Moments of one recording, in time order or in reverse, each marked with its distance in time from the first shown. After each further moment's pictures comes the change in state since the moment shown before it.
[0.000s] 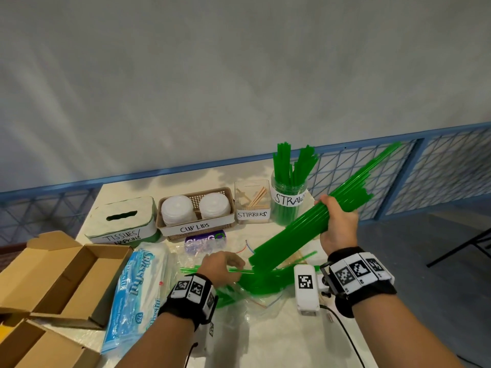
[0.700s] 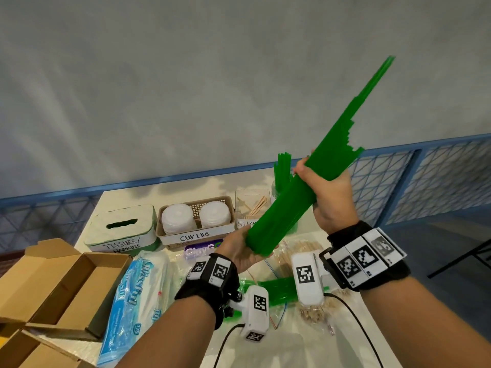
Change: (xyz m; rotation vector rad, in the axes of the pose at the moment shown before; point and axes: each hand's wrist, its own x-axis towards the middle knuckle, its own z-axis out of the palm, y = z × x) left_hand 0.001 0.097 -0.034 -1.553 -0.197 -0.299; right_hand -0.031 -0.056 0.065 -0.136 -0.451 -0.281
